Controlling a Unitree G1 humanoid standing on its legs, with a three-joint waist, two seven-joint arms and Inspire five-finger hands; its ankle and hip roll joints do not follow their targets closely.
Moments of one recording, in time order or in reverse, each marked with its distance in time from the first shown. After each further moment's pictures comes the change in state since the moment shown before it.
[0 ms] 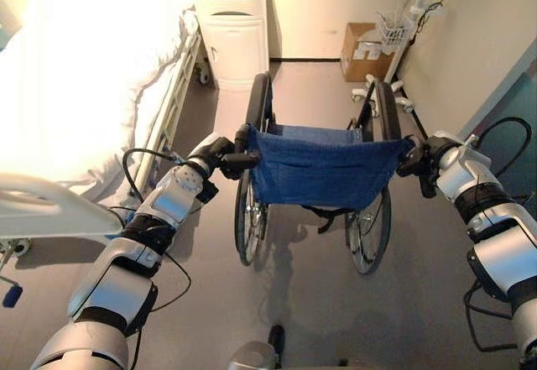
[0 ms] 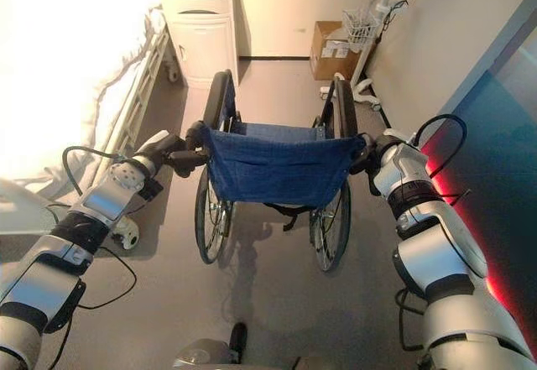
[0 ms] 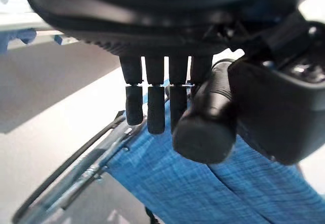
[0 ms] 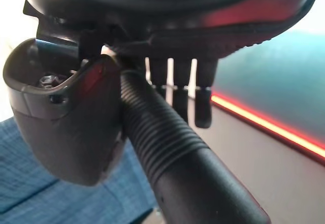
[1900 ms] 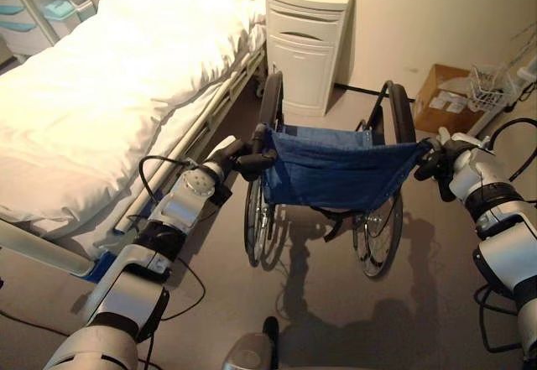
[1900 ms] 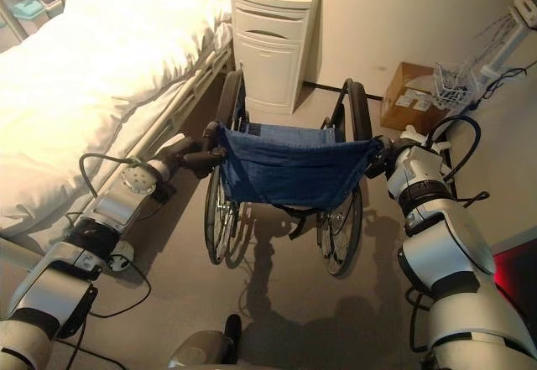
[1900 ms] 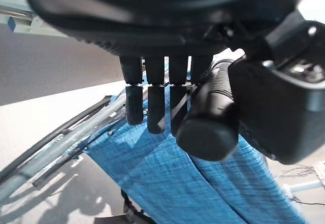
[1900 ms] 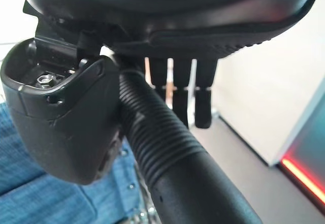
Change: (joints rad) left arm 0.016 -0.104 0.032 0.002 -0.011 -0.029 -0.035; right arm -0.006 -0.032 0.049 0.143 -0.038 -0.062 -0.036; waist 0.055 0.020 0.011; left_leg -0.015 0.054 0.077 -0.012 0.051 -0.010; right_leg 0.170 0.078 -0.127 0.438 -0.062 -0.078
